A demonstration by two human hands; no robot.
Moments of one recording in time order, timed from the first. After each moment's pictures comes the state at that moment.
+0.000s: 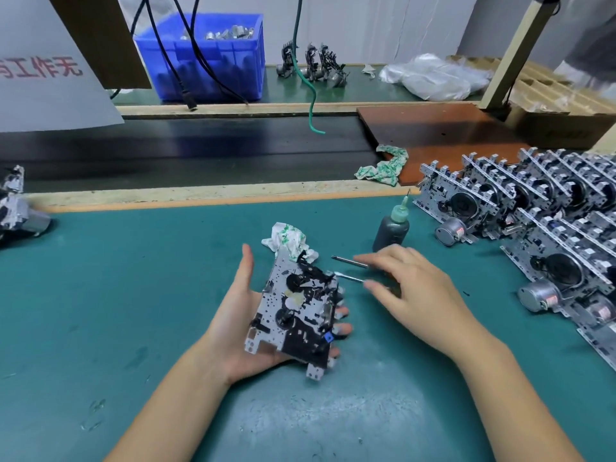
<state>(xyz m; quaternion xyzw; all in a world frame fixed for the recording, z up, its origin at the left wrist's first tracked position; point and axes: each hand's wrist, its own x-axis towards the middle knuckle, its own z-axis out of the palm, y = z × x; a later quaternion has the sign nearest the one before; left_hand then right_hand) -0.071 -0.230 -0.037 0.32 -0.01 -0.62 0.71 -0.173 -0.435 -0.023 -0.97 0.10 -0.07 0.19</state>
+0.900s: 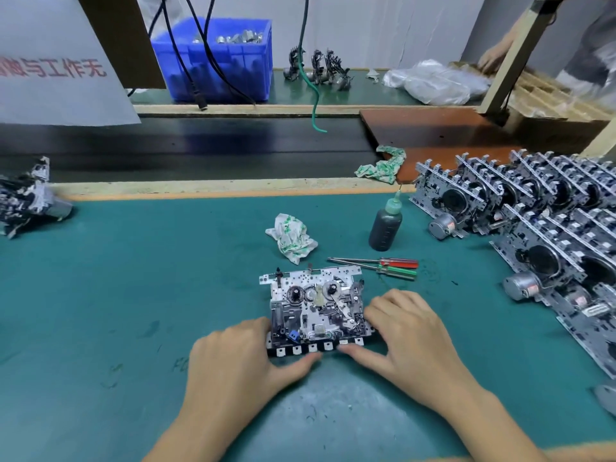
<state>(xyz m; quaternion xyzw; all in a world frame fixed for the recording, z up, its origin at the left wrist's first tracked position) -0.143 -0.198 -0.027 0.97 -0.24 0.04 0.07 -0.224 -0.396 -0.044 -0.98 0.01 -0.20 0.03</state>
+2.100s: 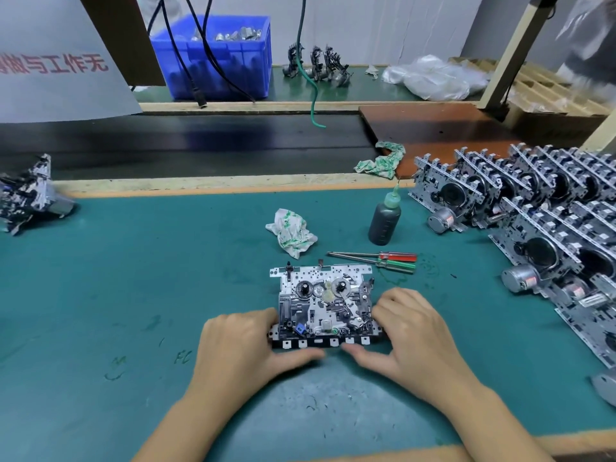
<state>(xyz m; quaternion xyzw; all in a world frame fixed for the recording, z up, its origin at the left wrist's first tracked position) -0.131 -0.194 -0.047 0.90 -0.36 0.11 0.22 -0.230 -0.400 -0.054 -0.96 -0.02 -0.27 0.05</state>
